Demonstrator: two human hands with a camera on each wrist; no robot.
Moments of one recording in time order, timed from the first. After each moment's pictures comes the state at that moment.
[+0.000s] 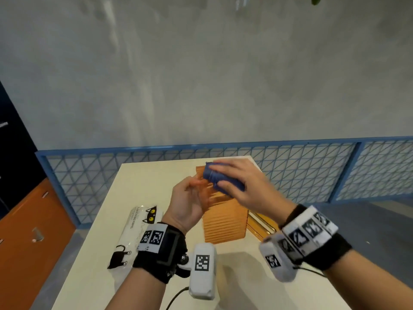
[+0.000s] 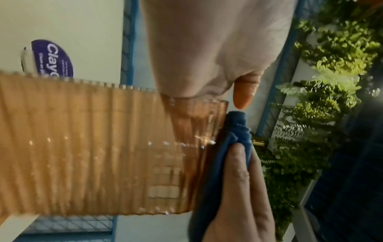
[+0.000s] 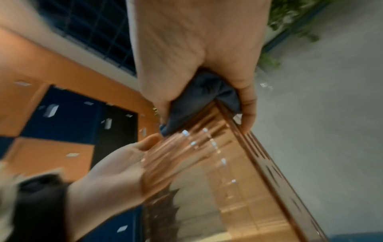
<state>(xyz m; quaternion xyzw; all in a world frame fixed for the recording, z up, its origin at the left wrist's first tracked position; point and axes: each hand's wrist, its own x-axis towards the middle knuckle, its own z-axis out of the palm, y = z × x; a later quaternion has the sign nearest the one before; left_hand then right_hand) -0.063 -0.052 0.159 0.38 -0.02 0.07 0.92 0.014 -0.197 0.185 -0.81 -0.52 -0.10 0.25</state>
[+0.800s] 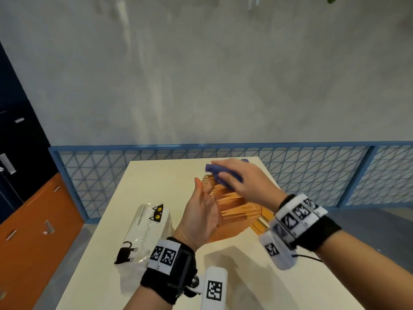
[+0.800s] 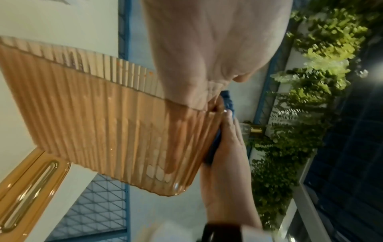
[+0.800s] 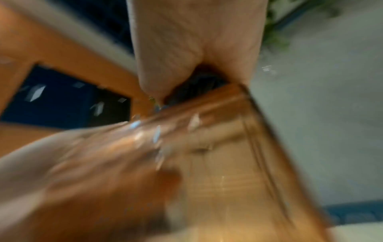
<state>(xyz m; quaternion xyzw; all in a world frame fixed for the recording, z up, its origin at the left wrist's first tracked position) -0.074 -0.069 0.140 0.38 0.06 0.06 0.92 0.028 -0.172 0.188 -0.81 -0.51 -0.07 0.28</state>
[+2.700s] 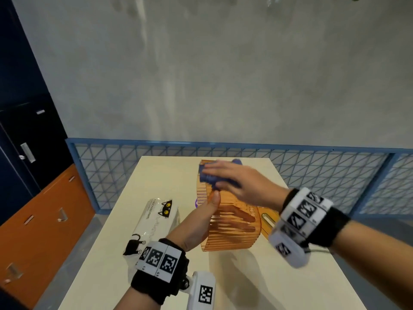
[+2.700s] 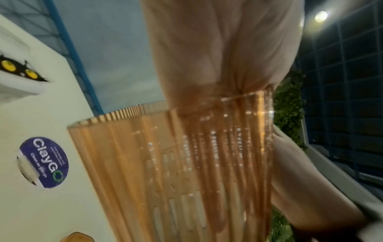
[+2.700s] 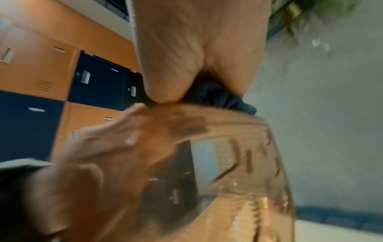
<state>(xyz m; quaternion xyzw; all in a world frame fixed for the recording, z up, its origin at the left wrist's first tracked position) -0.091 -0.048 0.121 0.61 0.03 0.03 0.79 0.026 -0.150 0.192 -0.76 -0.62 -0.03 0.18</state>
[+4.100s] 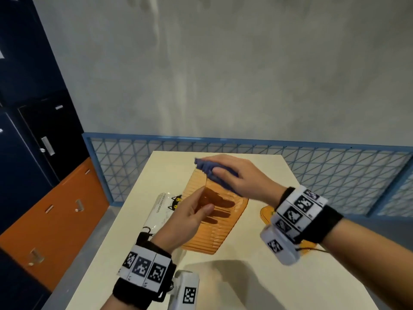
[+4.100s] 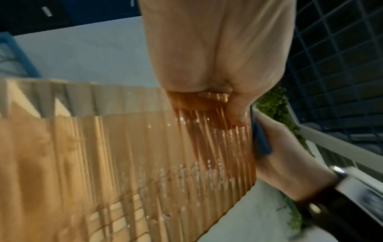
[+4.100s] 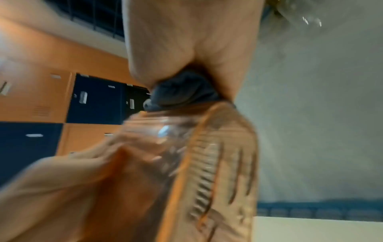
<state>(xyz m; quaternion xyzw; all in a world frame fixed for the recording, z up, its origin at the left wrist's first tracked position) -0.132 -0.032 0.138 0.77 0.05 0.16 0.61 0.011 -0.129 0.193 -0.71 -0.61 0.03 0.33</state>
